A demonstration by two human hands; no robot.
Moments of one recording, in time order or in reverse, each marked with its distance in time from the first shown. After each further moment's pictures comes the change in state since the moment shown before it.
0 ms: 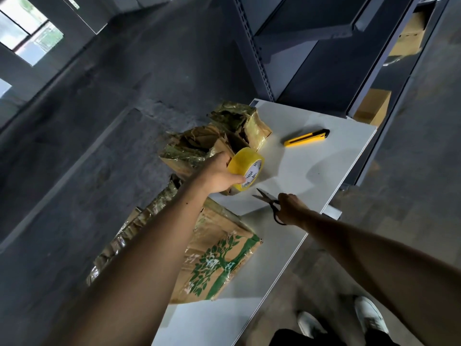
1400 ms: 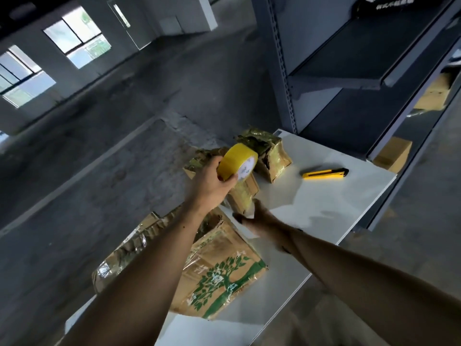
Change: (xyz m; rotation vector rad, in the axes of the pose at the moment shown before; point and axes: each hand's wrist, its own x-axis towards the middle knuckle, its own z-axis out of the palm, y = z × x) left_hand -0.039 -0.028 -0.037 -0.102 0.528 0.060; right_hand -0.036 -0.115 -0.023 0.487 -0.120 -0.203
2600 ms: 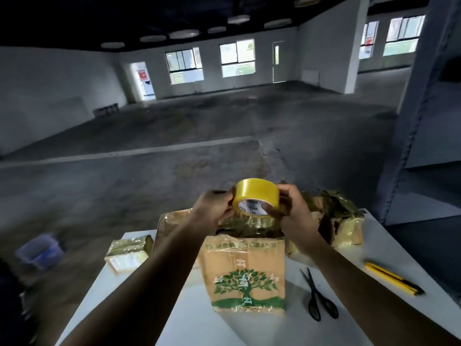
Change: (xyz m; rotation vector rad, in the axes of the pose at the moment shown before) left_hand -0.139 -0.001 -0.115 -0.937 0.464 -0.778; right_hand -0.070 -0.127 0.007 0.076 -0.200 -0.766
